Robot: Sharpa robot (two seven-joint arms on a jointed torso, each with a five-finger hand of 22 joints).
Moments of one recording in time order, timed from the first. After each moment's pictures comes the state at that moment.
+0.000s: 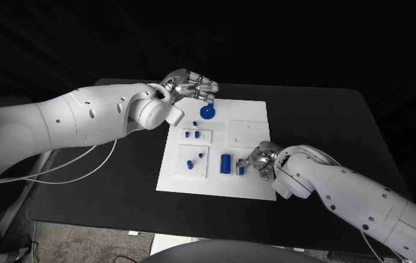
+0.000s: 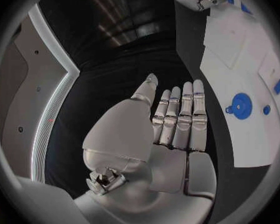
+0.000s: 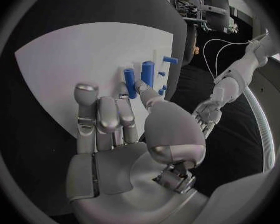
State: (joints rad) left arm 1.32 -0.79 -0.18 1.32 -0.20 -0.17 0.25; left_hand 1.39 0.04 0.00 -0.05 0.12 1.00 0.16 0.07 0.06 1.06 0.15 0.07 0.06 1.12 0.14 0.07 0.07 0.09 1.06 0.12 0.10 0.13; right arm 0.82 -0.55 0.25 1.39 -1.16 -0.09 -0.60; right_hand 1.09 0.02 0.29 -0.17 0.22 1.28 0.02 0.06 0.07 1.34 -0.05 1.19 1.27 1.46 -0.09 1.10 1.31 0.10 1.46 -0.11 0.70 1.21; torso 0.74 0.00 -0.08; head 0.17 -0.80
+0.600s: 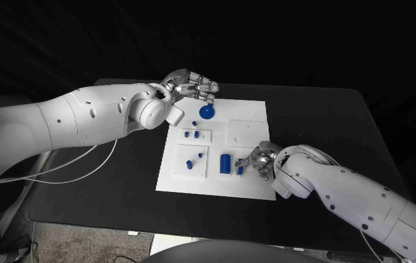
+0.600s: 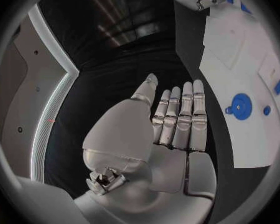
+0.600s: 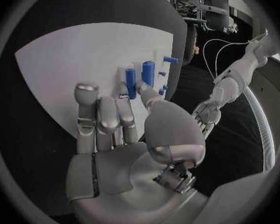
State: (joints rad) left arm 1.32 -0.78 -0.18 1.31 -0.20 -0.17 0.25; left_hand 1.39 0.04 0.00 -0.05 0.12 1.00 0.16 0.07 0.06 1.06 0.15 0.07 0.06 1.12 0.14 0.07 0.07 0.09 1.06 0.12 0.10 0.13; right arm 0.82 -0.55 0.25 1.39 -1.16 -0.09 -0.60; right_hand 1.09 0.02 0.25 -0.14 0.24 1.28 0.02 0.06 0.07 1.34 -0.05 1.19 1.27 1.47 -0.09 1.10 1.31 0.10 1.47 -0.11 0.70 1.21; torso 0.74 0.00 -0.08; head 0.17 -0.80
